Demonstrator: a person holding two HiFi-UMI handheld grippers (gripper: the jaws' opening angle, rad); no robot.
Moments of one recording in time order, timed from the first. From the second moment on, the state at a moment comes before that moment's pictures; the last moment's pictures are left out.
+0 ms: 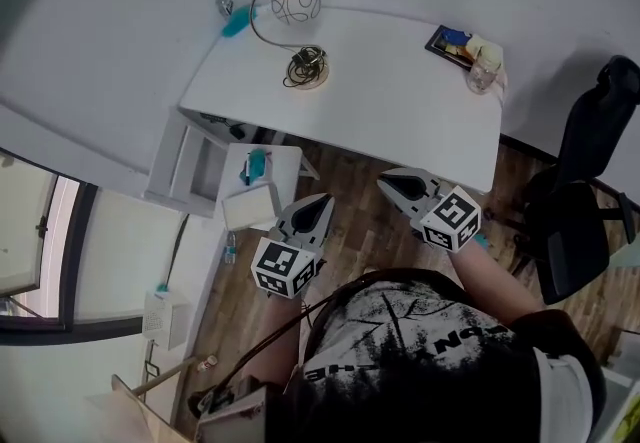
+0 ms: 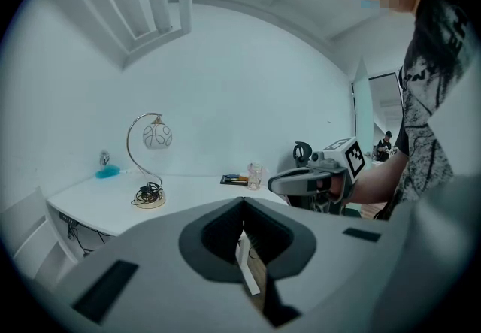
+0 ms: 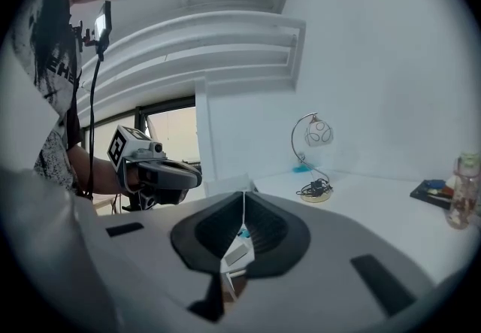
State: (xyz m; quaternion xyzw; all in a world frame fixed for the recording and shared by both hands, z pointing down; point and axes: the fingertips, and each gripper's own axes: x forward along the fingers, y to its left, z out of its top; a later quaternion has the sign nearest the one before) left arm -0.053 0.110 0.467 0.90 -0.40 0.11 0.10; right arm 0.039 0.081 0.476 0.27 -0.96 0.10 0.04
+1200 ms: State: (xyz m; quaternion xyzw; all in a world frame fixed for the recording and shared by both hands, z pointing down) left arm -0.122 -0.025 0.481 0.89 -0.42 0.10 0.12; right arm -0.045 -0.045 0.492 0.23 -0.97 0.09 0.07
